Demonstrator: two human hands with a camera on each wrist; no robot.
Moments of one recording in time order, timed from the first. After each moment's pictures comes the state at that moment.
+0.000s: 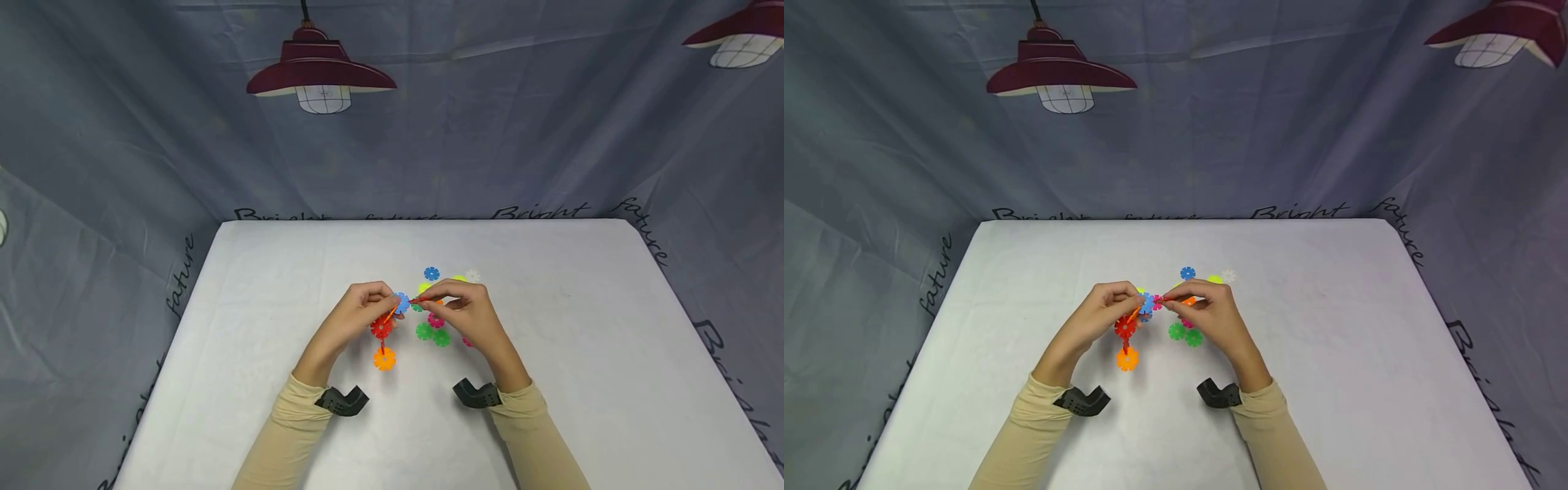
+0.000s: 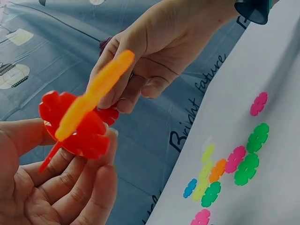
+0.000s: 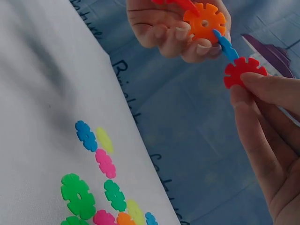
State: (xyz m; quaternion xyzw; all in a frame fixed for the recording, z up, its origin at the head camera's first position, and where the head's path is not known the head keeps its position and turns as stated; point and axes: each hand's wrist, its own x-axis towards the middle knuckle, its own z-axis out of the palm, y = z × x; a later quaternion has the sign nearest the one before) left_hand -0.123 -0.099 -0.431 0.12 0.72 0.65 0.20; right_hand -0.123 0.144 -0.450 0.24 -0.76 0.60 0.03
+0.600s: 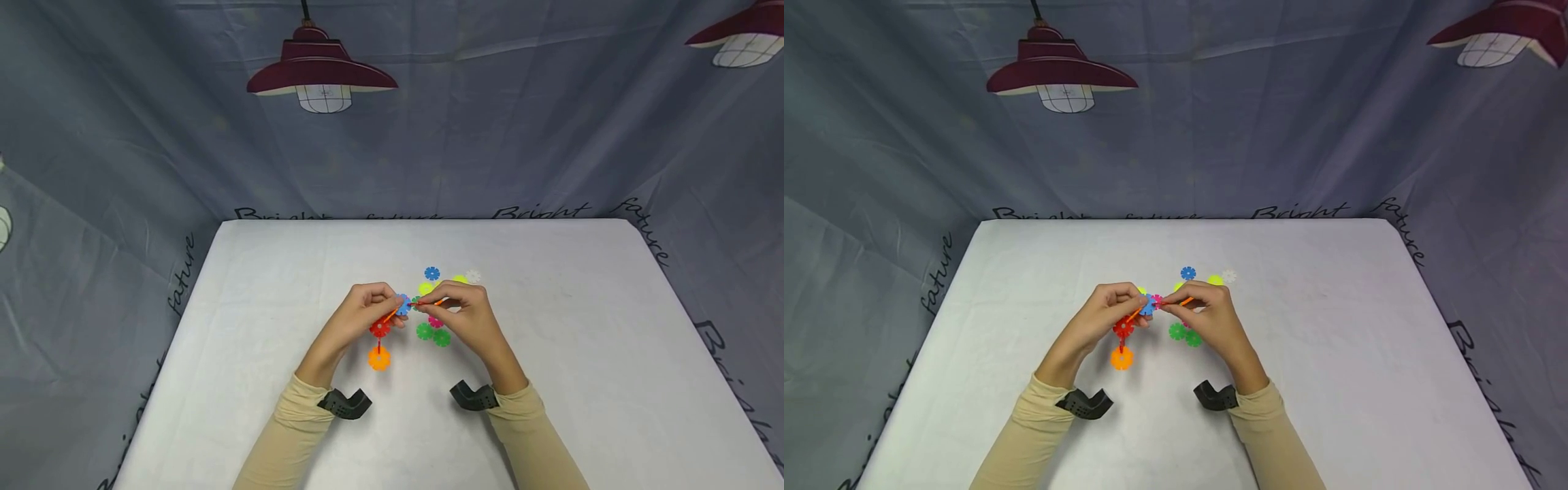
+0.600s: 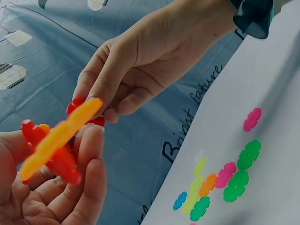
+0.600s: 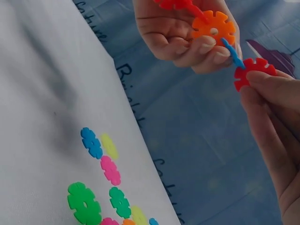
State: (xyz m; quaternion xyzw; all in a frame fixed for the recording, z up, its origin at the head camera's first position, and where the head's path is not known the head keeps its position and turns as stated) left_hand -0.121 -0.094 -0.431 0.12 0.69 0.68 0.21; right_hand -0.120 0.138 -0.450 0.27 -0.77 0.57 0.09
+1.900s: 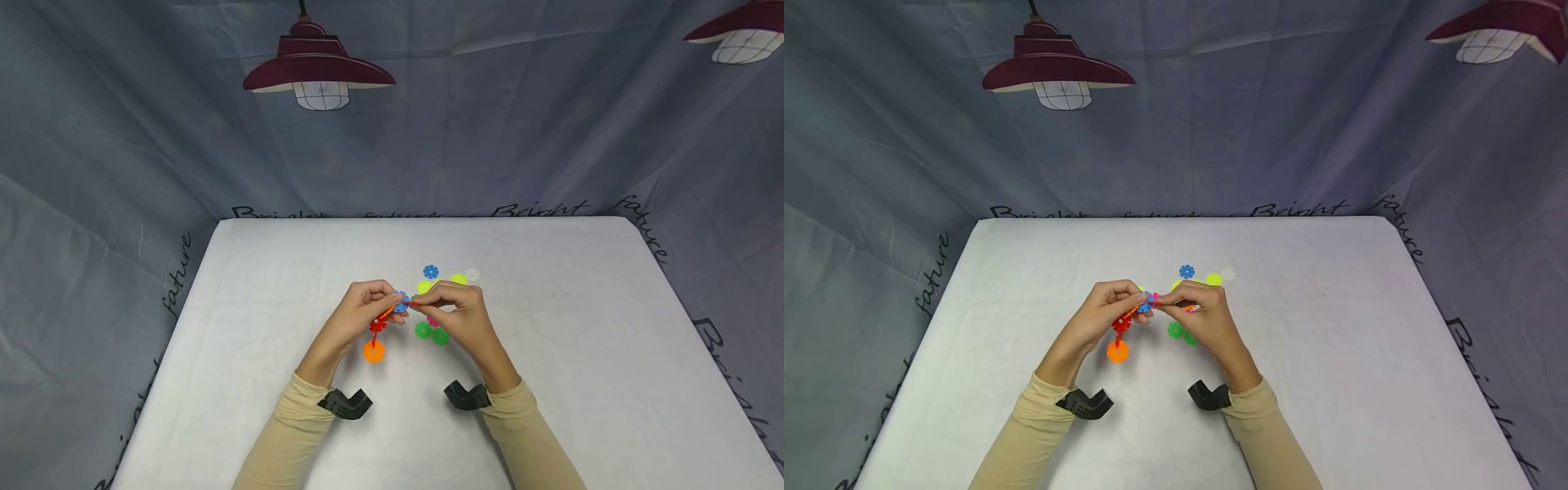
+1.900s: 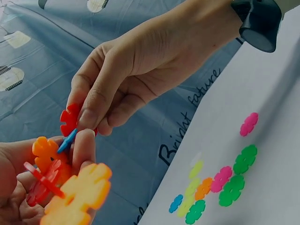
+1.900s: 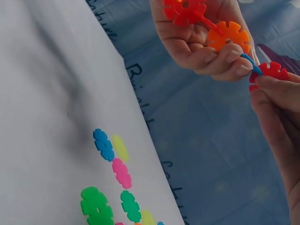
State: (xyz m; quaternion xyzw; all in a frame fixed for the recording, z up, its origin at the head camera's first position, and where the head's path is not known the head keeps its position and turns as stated) left_hand -0.122 -0.091 -0.434 0.11 0.69 0.69 0.20; right_hand -0.121 0.131 -0.455 0.30 -0.74 0.58 0.12
